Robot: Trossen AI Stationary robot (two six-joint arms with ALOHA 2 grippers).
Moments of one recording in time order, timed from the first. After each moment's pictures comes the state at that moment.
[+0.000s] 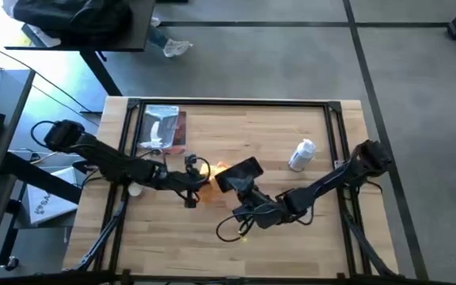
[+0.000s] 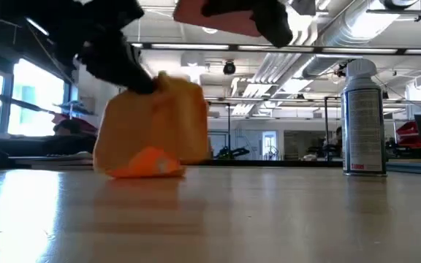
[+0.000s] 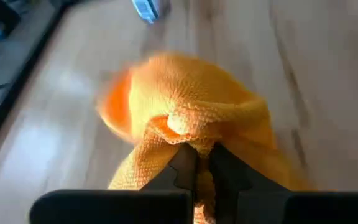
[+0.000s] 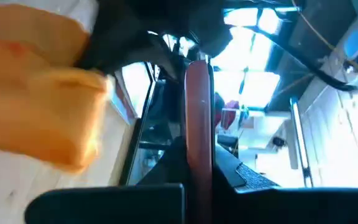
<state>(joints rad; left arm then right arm) -0.29 1.35 0.65 0.05 -0.46 -0.01 0.49 1.82 1.21 0.24 1.10 -1.25</state>
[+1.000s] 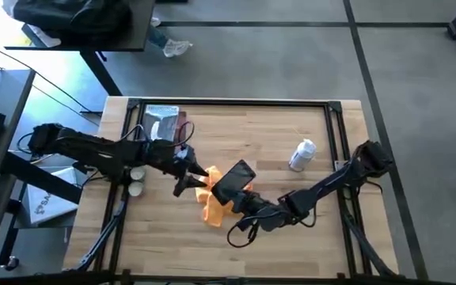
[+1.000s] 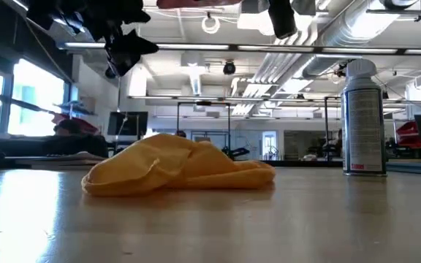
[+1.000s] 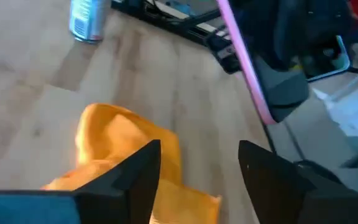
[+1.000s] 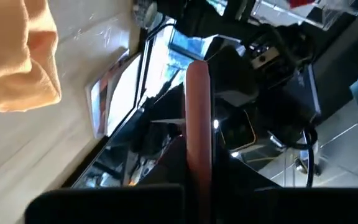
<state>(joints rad) -0.06 1.11 0.62 0.10 0.23 -0.41 0.50 1.81 1.21 0.26 0.91 -1.68</state>
